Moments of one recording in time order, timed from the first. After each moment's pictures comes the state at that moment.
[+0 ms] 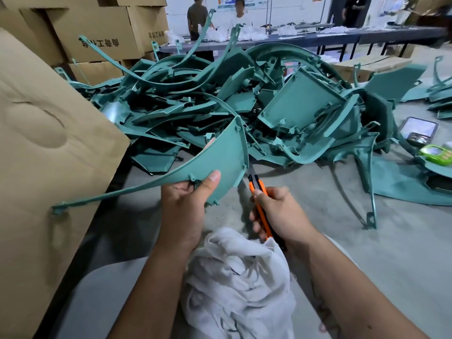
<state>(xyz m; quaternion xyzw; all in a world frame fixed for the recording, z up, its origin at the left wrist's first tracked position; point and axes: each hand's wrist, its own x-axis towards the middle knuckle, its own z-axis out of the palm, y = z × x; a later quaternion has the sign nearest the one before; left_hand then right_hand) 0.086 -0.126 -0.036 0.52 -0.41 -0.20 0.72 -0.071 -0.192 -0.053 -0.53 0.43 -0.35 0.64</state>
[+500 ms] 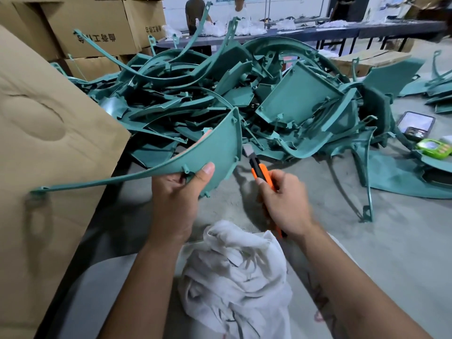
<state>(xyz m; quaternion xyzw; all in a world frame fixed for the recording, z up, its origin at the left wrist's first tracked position) 0.091 -0.124 -0.026 0.47 -0.48 -0.16 0.73 -0.084 -0.210 -0.058 -0.70 0.50 -0.38 0.34</state>
